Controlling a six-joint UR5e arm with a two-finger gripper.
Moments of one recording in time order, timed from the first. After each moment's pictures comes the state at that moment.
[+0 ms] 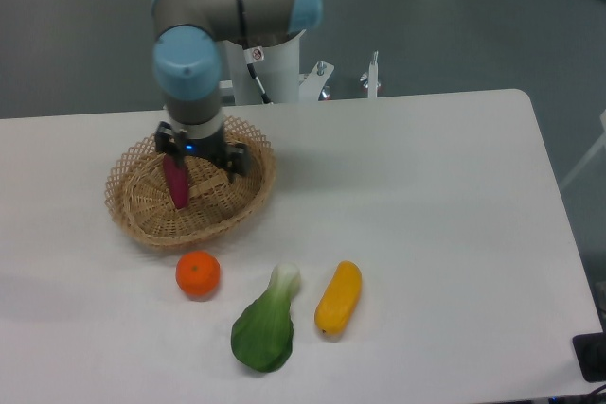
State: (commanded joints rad) arm 2.04 -1.70 -2.06 -1.03 1.52 0.30
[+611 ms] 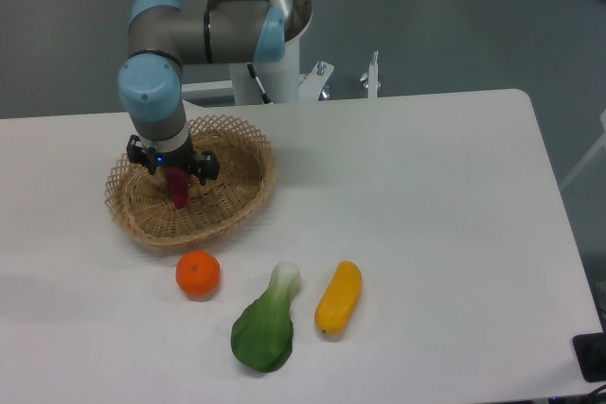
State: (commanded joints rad) arm 2.00 -1.80 -2.08 -0.93 1.52 0.21
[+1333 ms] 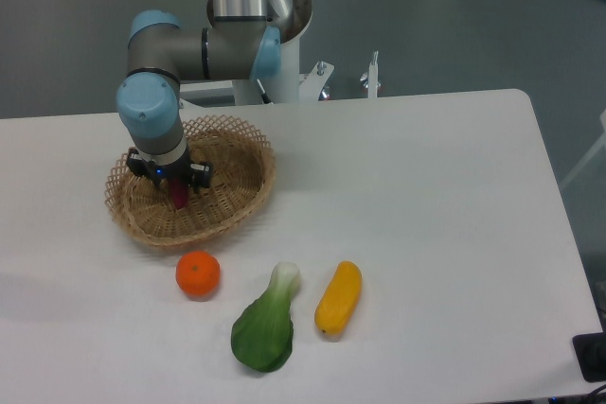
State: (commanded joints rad) arm 2.00 -1.81 -2.05 -0.91 1.52 0.19
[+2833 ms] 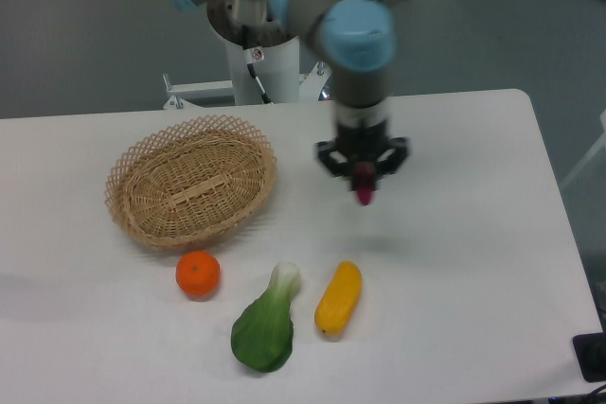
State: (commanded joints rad) arm 2.72 -1.75 -1.81 -0.95 1.57 0.79
